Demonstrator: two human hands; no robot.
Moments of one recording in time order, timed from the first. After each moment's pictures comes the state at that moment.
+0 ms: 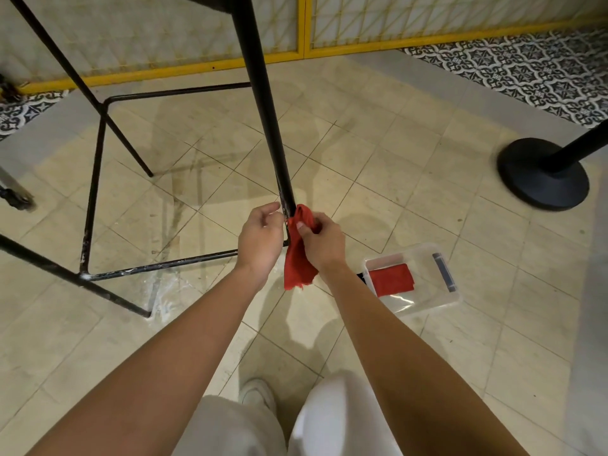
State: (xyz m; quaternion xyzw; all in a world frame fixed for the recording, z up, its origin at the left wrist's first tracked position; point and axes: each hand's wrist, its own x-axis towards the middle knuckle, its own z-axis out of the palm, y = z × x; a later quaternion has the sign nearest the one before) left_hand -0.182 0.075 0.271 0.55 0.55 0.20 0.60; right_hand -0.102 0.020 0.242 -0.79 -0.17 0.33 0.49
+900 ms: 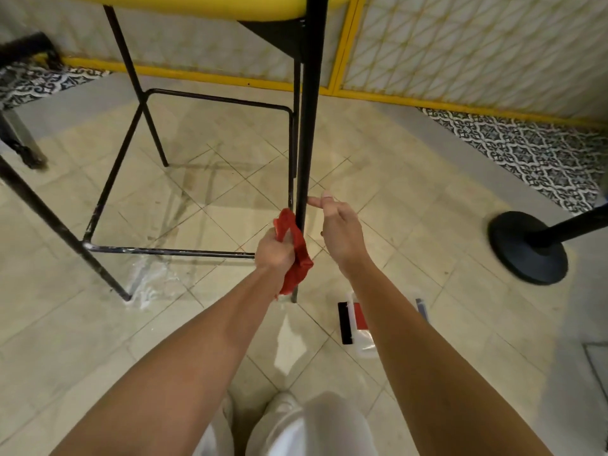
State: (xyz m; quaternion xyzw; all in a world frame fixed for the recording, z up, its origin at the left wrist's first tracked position) left_hand -0.165 0.064 0.270 0.46 0.61 0.20 0.61; right_hand -0.083 0.027 0.319 -0.78 -0.29 0.32 0.46
